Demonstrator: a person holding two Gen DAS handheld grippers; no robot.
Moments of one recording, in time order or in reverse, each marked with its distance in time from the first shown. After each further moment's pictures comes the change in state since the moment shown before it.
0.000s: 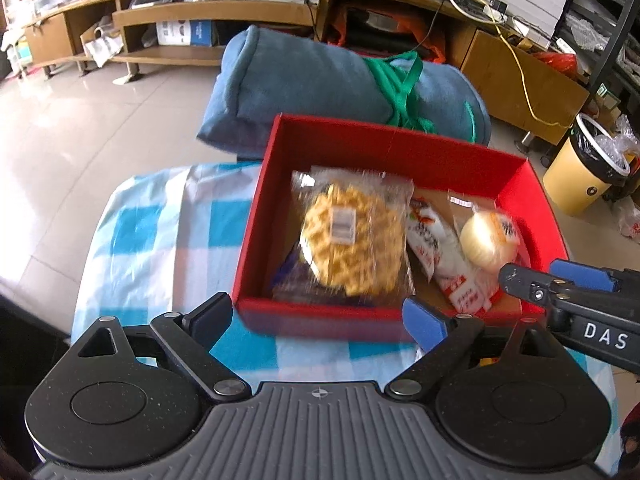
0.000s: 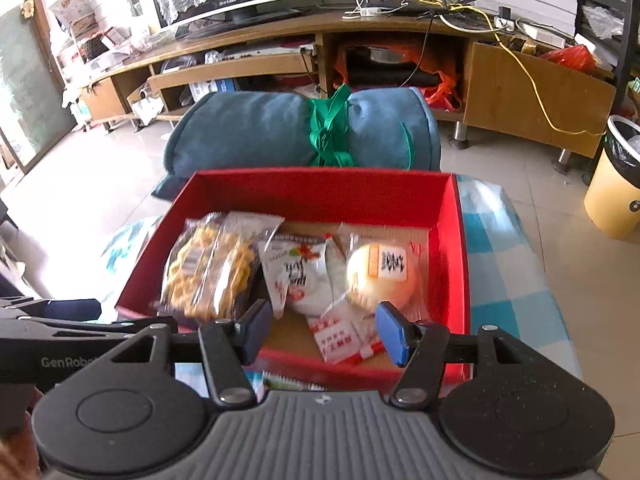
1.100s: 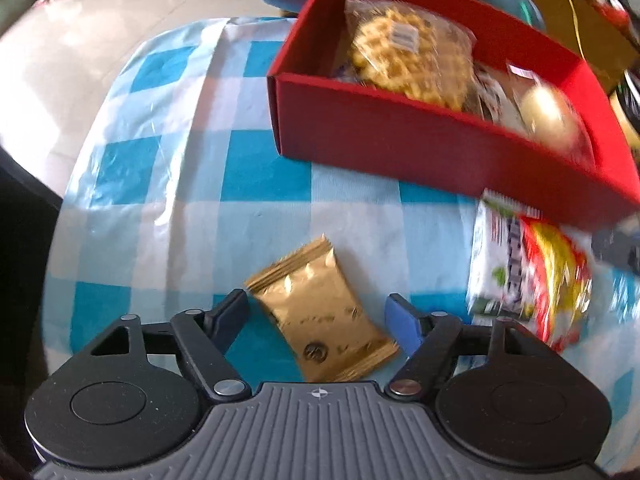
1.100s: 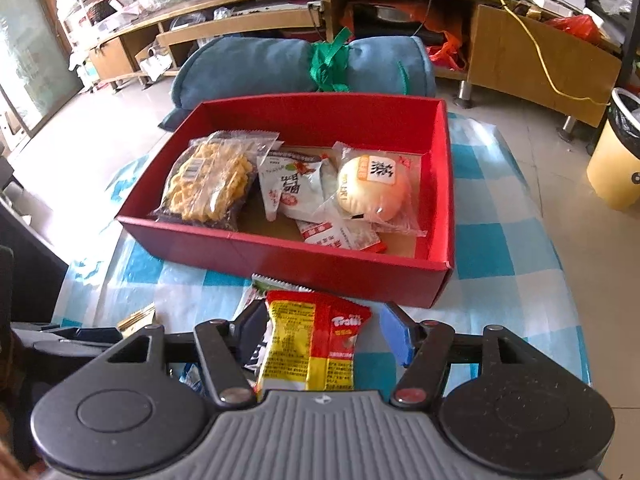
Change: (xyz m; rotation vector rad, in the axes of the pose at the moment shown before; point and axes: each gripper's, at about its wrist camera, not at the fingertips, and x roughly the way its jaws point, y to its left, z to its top) left arm 0.031 0.010 -0.078 -0.071 0.220 0.087; right arm -0.012 -0.011 -0.047 -0.036 0.115 0.021
